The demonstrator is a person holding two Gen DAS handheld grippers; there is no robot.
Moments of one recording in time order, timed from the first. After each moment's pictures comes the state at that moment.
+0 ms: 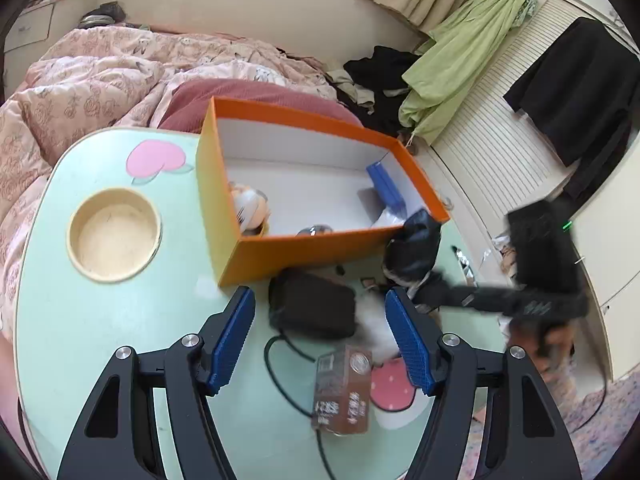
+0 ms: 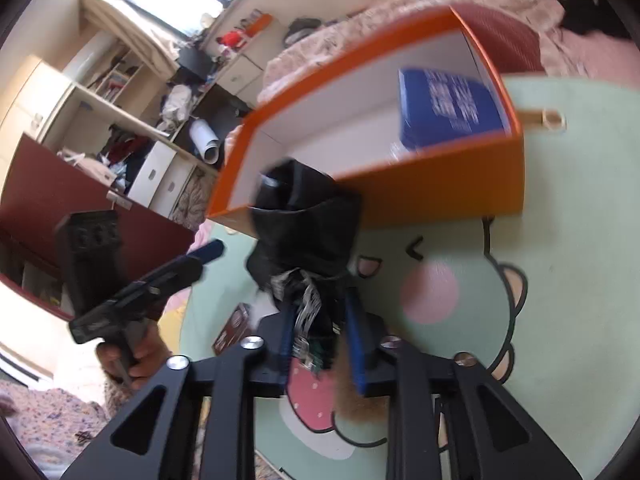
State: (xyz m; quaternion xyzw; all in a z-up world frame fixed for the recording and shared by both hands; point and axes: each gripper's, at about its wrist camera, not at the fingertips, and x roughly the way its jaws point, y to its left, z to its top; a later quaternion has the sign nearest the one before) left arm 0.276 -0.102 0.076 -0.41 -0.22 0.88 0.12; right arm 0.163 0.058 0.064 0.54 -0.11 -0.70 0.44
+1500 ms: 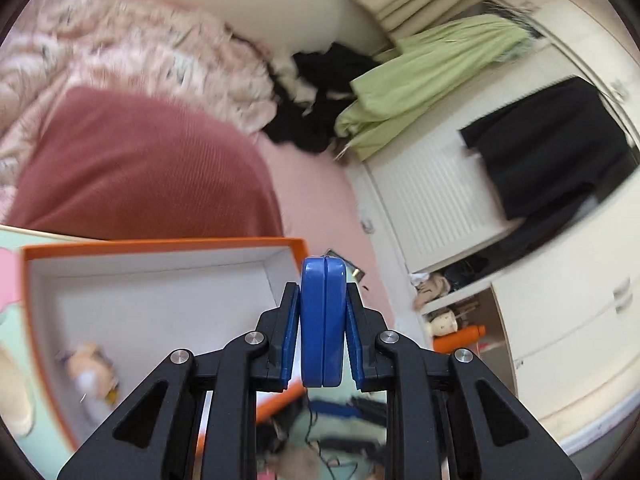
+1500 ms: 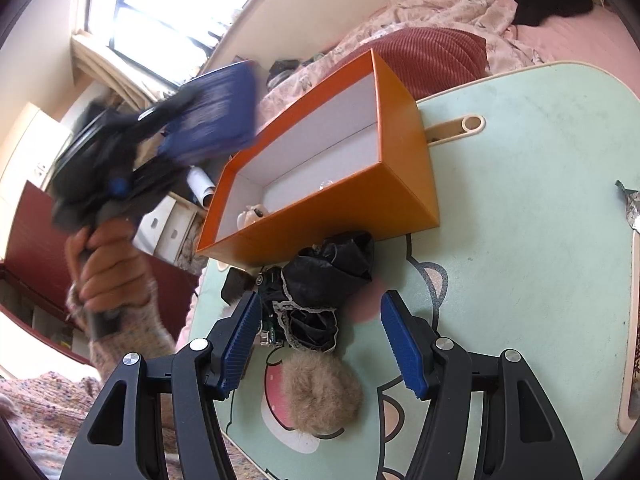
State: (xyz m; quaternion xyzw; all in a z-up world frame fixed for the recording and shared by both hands) left arm 0.156 -0.083 0.145 -0.41 -0.32 0.82 0.24; right arm 0.169 0.111 0.076 0.50 -0.19 -0.74 0.42
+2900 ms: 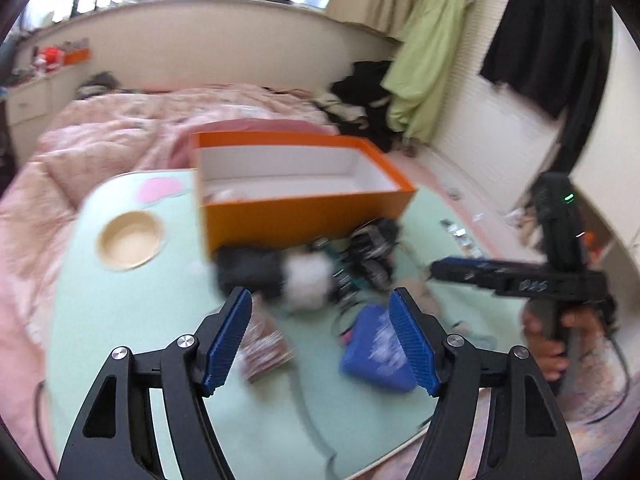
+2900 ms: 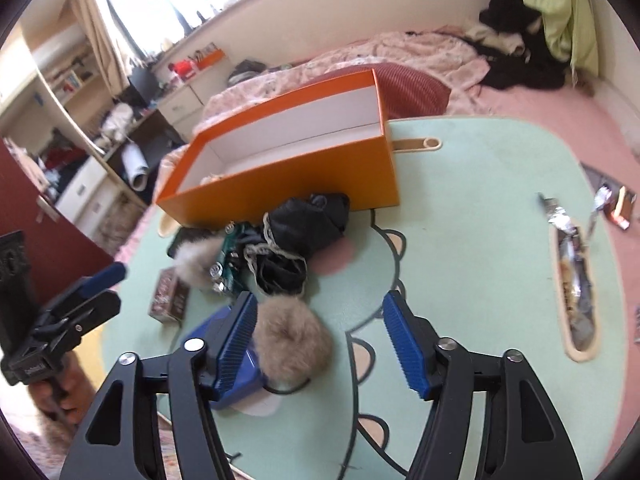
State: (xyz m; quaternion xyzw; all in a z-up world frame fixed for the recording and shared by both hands) left arm 0.362 -0.060 0.096 -0.36 -0.10 0.93 0.06; right arm 0.225 0.102 0.085 0.45 -0.02 -0.84 0.31
